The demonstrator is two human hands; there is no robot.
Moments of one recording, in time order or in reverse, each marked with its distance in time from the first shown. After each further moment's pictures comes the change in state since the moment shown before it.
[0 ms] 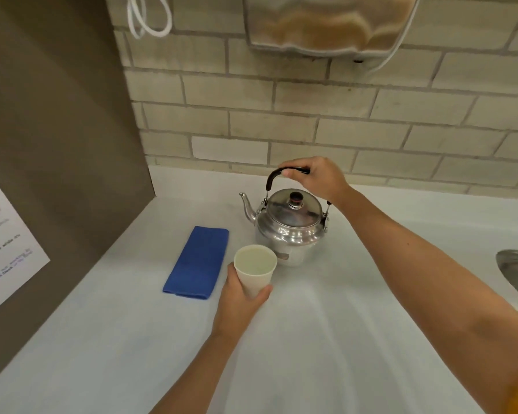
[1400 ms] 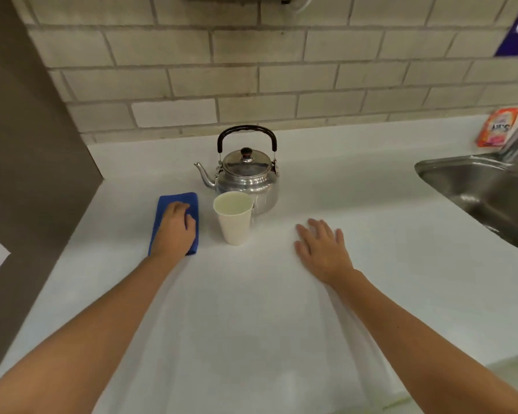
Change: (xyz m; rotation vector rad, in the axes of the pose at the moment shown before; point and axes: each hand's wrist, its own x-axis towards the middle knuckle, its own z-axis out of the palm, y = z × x) left_hand 0.058 -0.008 -0.086 0.490 -0.141 0.264; right_hand -0.264 0.017 0.096 -0.444 -0.071 0.491
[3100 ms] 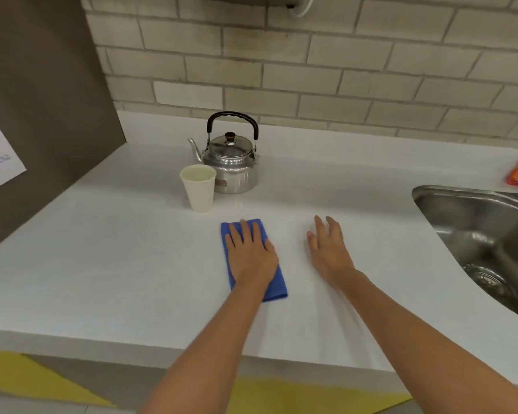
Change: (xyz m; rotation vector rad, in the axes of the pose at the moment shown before) left_hand -0.139 0.214 0.155 0.399 -0.109 -0.305; right_hand -0.028 0.118 -0.059 0.376 -0.108 -0.041
